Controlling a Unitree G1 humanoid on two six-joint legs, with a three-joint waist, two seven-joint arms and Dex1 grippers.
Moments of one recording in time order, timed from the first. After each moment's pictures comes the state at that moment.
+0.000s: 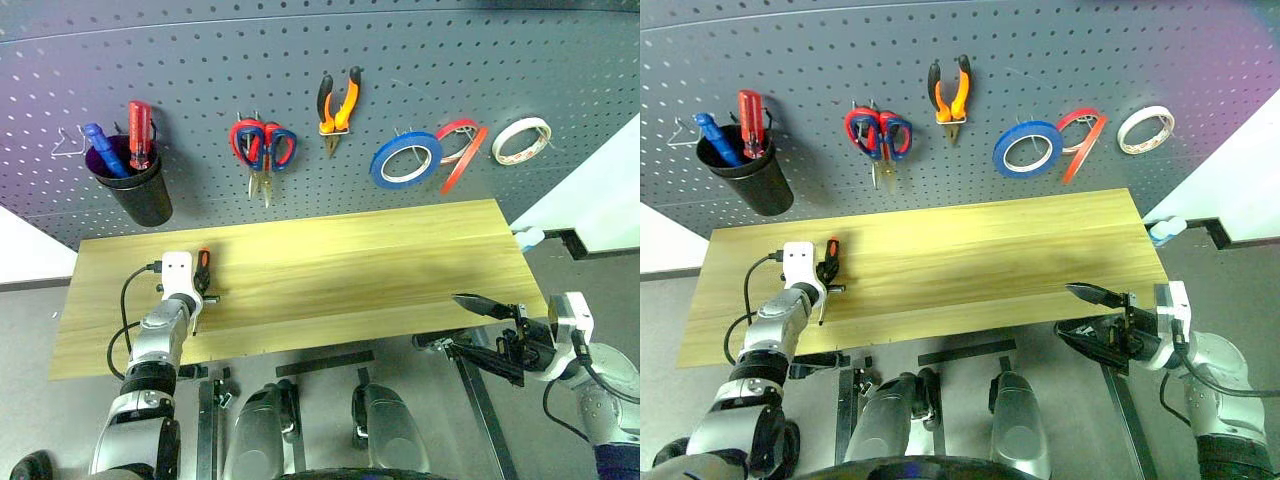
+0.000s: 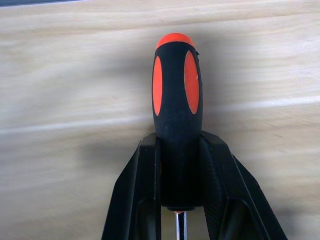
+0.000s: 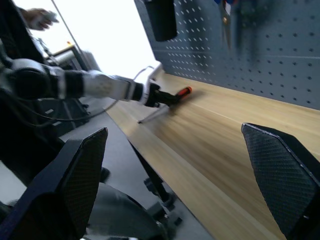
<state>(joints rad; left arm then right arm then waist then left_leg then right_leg) -0.34 0.31 0.21 0.61 -0.15 0.17 -0.23 0.08 -0.59 -0.30 0.13 0.68 0.05 1.52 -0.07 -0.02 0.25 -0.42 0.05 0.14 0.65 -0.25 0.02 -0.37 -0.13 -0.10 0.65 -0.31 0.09</state>
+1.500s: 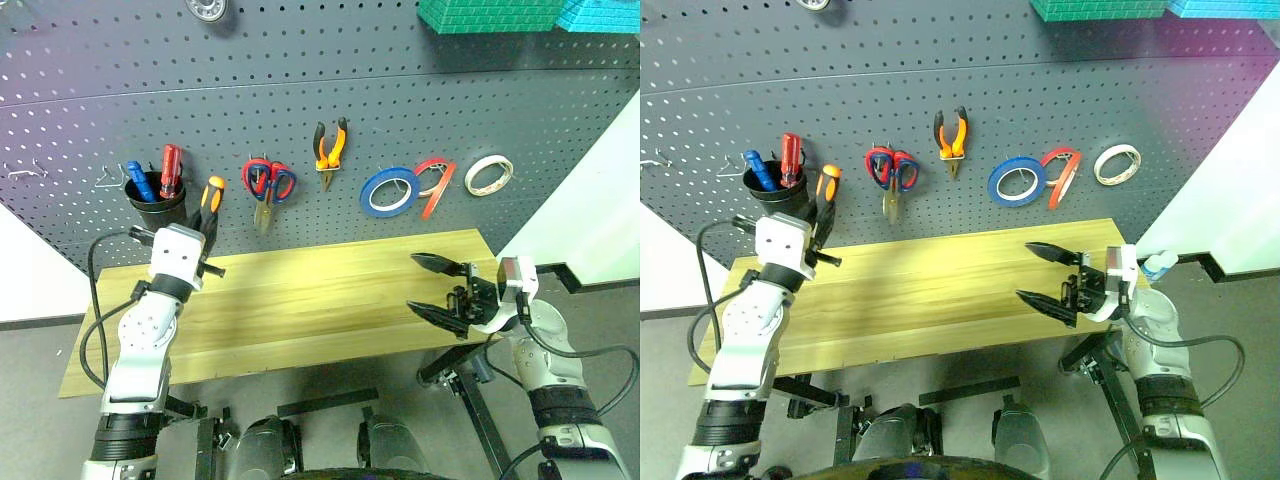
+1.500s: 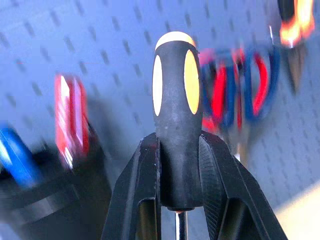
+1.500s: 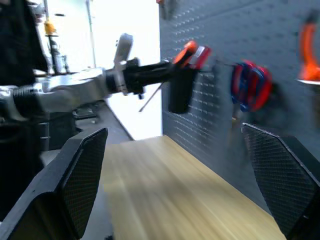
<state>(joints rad) -0.10 0.38 0.14 -0.18 0.00 -0.09 -0.23 -0.17 -0.49 -0.11 0.17 0.73 -0.04 1.42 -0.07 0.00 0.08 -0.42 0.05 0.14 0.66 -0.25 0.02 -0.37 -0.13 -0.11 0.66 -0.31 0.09</state>
